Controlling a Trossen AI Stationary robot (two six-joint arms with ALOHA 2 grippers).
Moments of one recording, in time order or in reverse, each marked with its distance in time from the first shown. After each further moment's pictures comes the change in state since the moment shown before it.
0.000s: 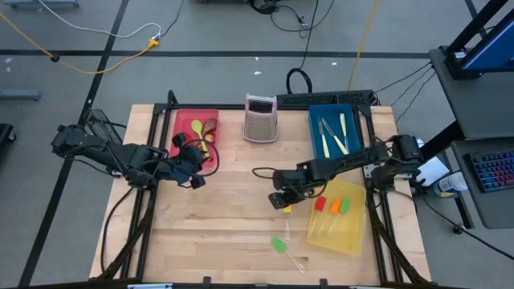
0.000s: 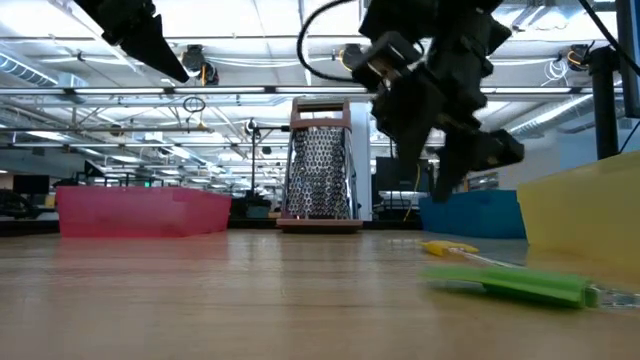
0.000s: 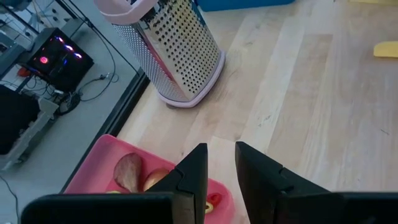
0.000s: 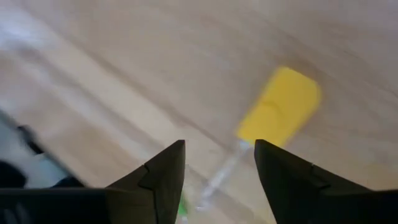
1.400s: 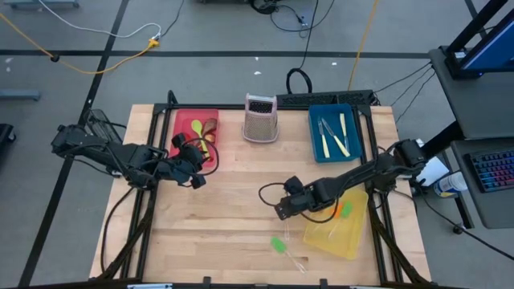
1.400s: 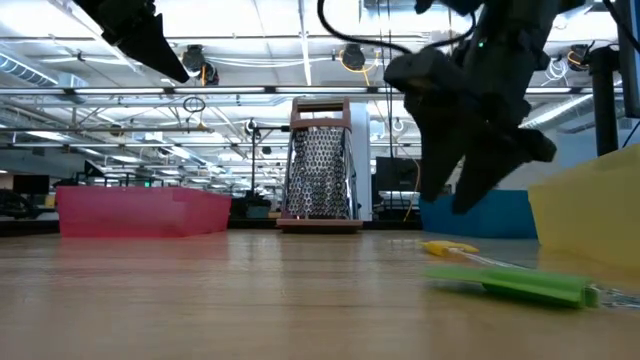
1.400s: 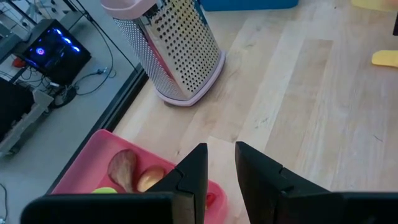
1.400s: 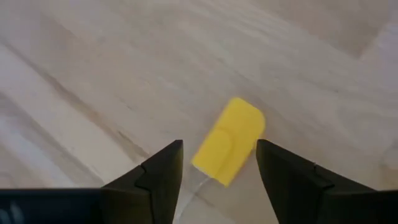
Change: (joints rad) left arm 0.000 0.000 0.000 0.000 0.003 -0.050; right arm 0.216 -0.016 -0.018 -0.063 0.509 0.042
